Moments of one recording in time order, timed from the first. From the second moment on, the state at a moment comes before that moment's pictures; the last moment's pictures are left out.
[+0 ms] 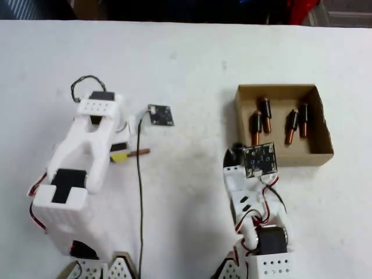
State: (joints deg) left arm -2.3 17.5 12.3 73.2 -71.1; right arm -9.5 -102.5 91.3 45.4 8.8
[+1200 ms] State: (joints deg) left arm 2.7 10.8 -21.9 99.8 -37.8; right arm -9.5 -102.5 91.3 45.4 8.8
